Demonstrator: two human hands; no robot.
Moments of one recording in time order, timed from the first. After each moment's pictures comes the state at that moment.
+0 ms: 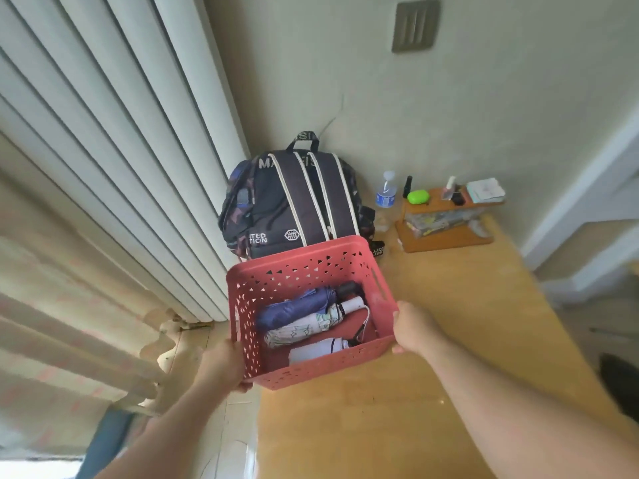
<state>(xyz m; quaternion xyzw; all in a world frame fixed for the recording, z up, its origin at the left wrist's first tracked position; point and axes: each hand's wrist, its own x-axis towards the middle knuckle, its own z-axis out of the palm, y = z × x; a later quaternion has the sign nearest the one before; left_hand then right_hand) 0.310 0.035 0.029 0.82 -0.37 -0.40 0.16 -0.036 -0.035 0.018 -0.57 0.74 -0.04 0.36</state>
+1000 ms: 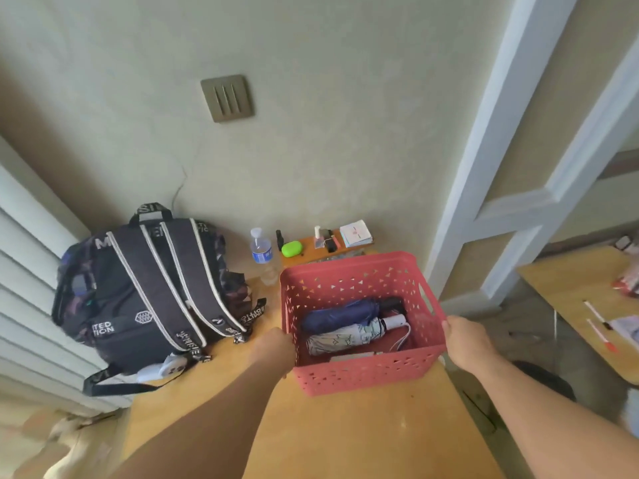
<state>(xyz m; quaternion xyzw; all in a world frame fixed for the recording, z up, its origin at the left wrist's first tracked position) -0.071 -0.135 0.034 0.73 -0.61 -0.32 -0.01 -0.426 -0.076 0.012 -0.51 0.83 -0.07 0.21</state>
